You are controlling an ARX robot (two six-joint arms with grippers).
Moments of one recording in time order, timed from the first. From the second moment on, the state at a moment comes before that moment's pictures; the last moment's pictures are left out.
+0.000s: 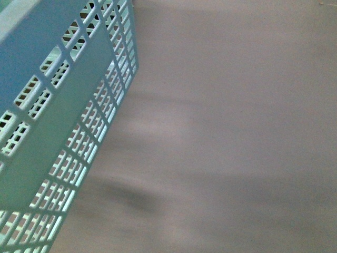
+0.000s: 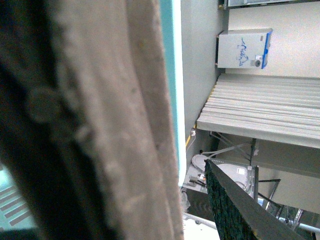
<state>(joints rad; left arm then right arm) -0.10 0.93 0.78 -0.14 0.11 -1.46 0.00 0.00 0.02 0.00 0.00 0.00</state>
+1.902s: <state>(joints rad) -0.09 0.90 0.79 -0.18 0.12 -1.38 0.00 0.00 0.02 0.00 0.00 0.00</state>
